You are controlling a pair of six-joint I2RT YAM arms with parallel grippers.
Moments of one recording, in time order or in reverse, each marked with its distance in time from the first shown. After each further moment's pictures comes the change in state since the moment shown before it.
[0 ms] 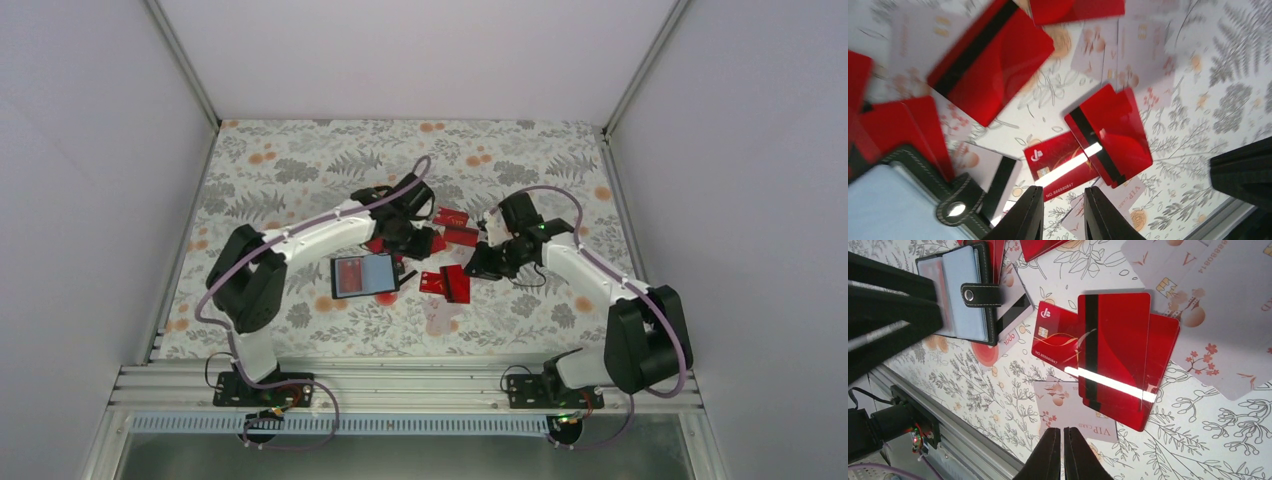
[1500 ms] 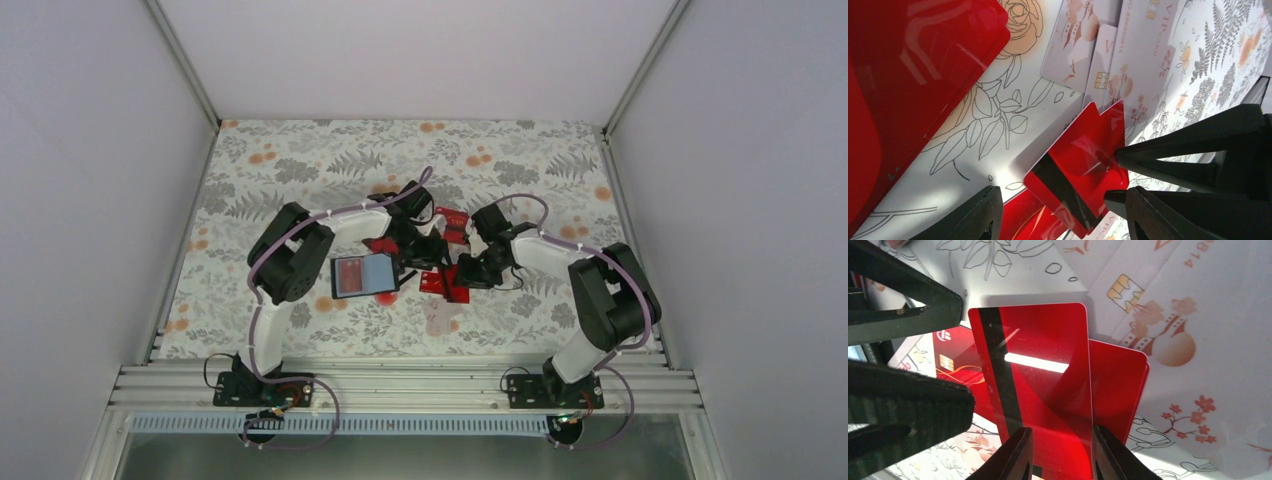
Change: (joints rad) left arm 0.087 0.261 0.018 0.187 0.403 -0.037; right arm 0.100 0.261 -0.018 0.150 0.172 0.055
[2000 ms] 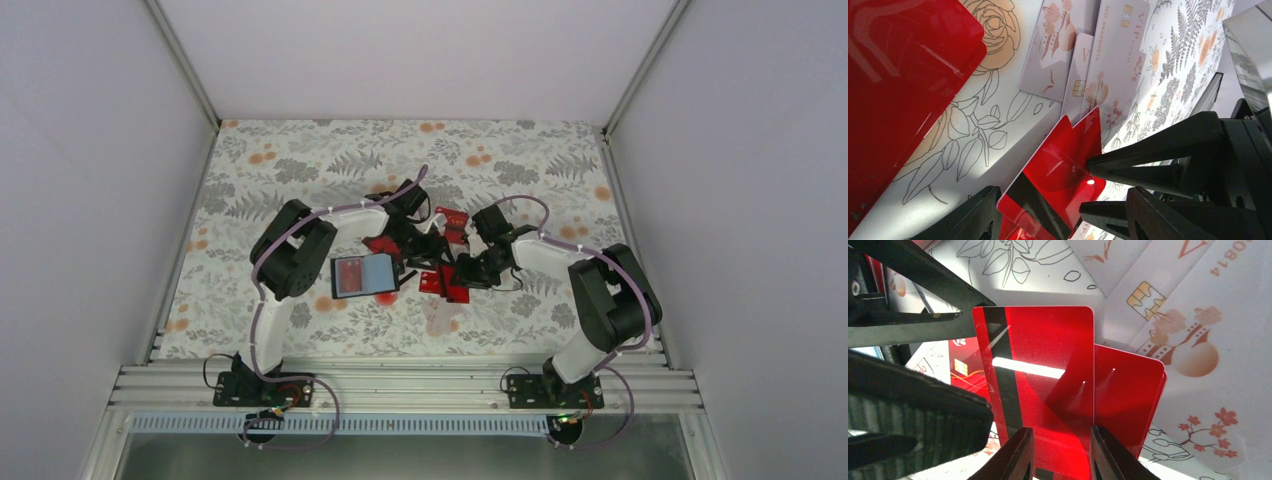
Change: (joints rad) left arm 0.033 0.036 -0.002 0.066 0.148 -0.021; right arm 0.000 -0.008 -0.037 0.063 -0.032 0.015
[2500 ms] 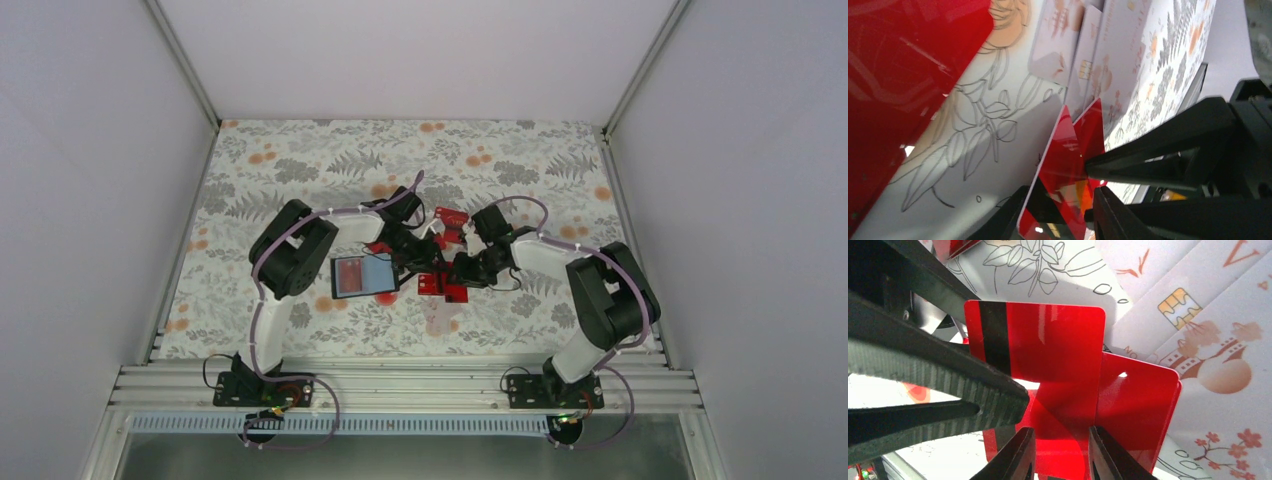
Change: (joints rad) left arm 0.014 0.001 -0.092 0.122 0.085 0.007; right arm 0.000 0.011 -0.013 0.057 -0.045 0.002
